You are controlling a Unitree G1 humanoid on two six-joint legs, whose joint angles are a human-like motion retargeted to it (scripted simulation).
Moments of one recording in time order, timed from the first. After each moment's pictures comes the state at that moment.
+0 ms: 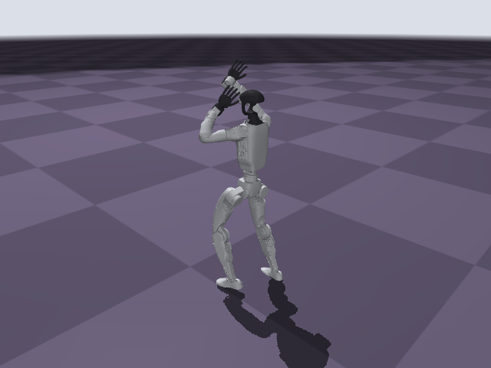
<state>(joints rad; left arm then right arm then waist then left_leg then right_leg) -1.13 1.19 -0.29 -0.59 0.20 -0.29 1.01 -2.50 -0.31 1.40 1.22 -1.97 -1.61 1.61 0.12 -0.07 0.11 -0.20 0.07 0.12 0.71 -0.21 -0.17 0.18 -0.20 -0.13 0.25 -0.21 0.24</state>
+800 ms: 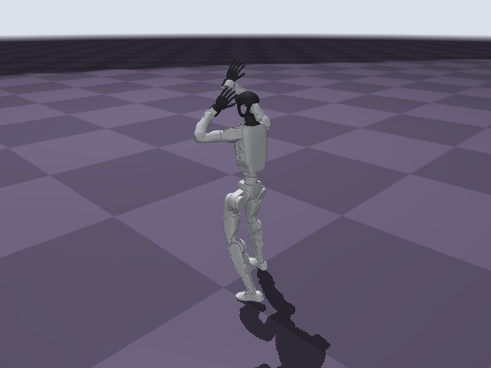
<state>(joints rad) -1.21 1.22 -0.30 -0.57 0.28 -0.29 1.02 -2.66 -0.31 1.40 0.99 -1.97 -1.61 1.61 -0.07 -0.08 0.18 0.18 0.05 0.10 0.42 -0.23 -0.15 -0.11 -0.24 -0.10 0.32 -0.04 0.20</state>
